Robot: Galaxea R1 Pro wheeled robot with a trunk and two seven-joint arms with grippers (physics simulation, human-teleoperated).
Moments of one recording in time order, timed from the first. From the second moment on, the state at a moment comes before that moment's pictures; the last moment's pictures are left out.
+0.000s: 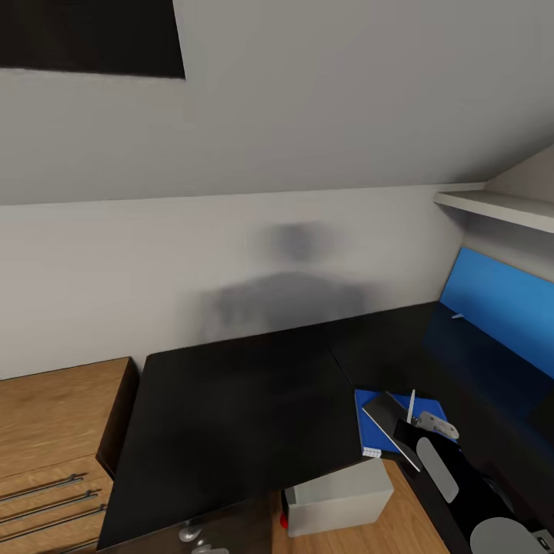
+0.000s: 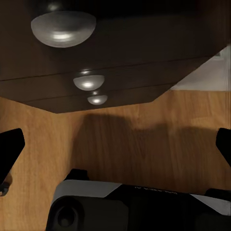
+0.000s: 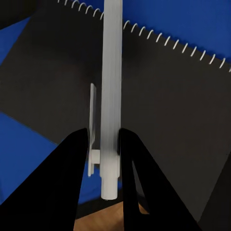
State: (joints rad) left arm -0.05 0.17 -0.83 -1.13 0.83 0.09 0.72; right arm -0.51 -0.17 0.00 -0.78 -0.60 0.37 -0.31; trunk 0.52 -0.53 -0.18
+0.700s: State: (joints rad) left arm -0.05 0.14 -0.83 -1.13 0.84 0.09 0.71; right arm -0.51 -0.17 0.00 -0.78 -0.59 0.37 -0.32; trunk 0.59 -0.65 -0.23
